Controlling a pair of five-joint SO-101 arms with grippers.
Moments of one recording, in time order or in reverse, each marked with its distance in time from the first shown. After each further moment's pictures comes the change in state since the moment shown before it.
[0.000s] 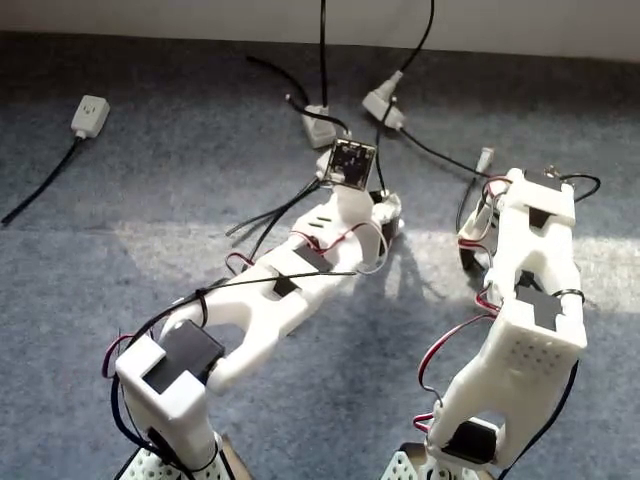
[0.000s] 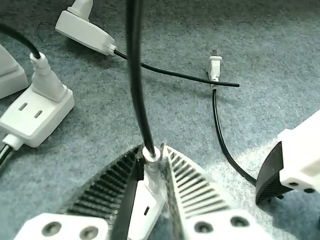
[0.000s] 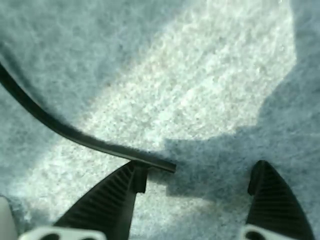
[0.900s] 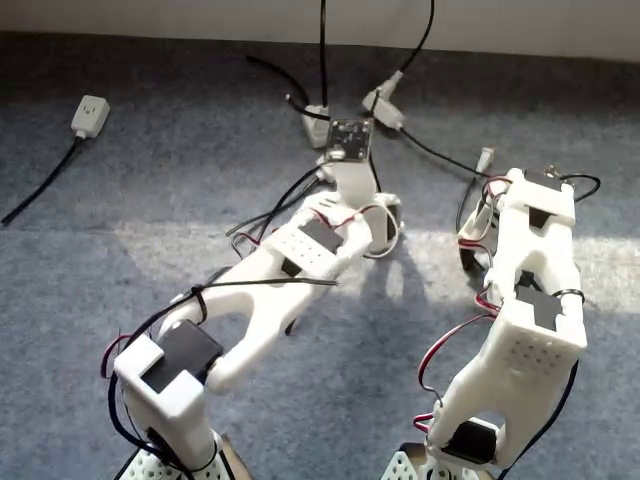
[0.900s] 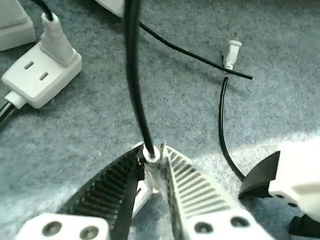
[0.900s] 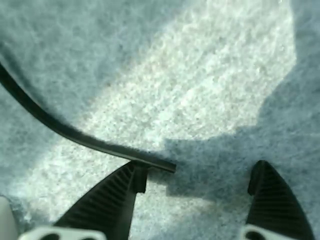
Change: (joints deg) left arm -1.2 0.7 -11.6 22.5 10.1; right arm 0.0 0.0 0.0 0.0 0.0
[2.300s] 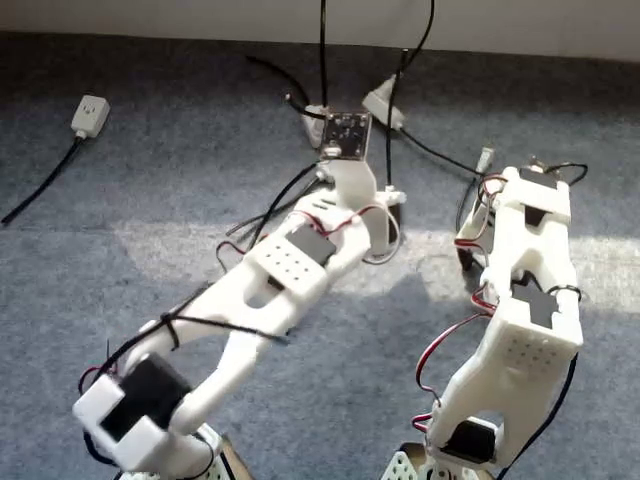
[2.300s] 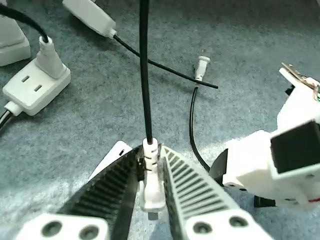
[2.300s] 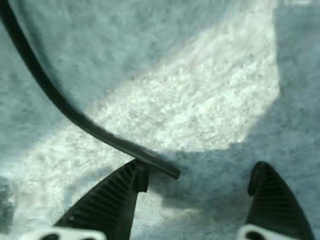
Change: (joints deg) left arm 1.7 -14.7 4.3 2.6 0.4; right arm -1.4 0.2 -0.5 0.0 11.7
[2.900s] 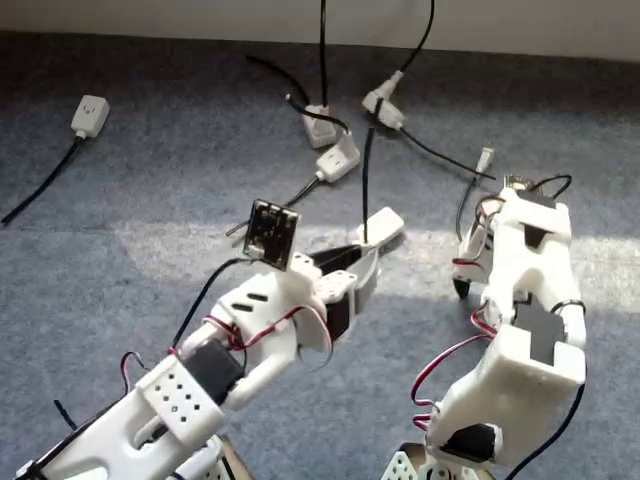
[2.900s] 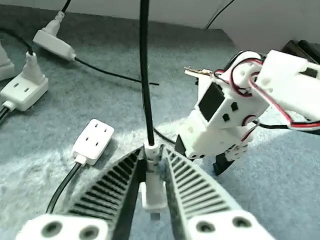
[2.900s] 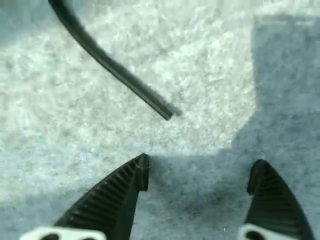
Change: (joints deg) left arm 6.7 -56.6 41.4 0.0 -3.3; right arm 0.2 -14.1 18.3 -2.4 12.5
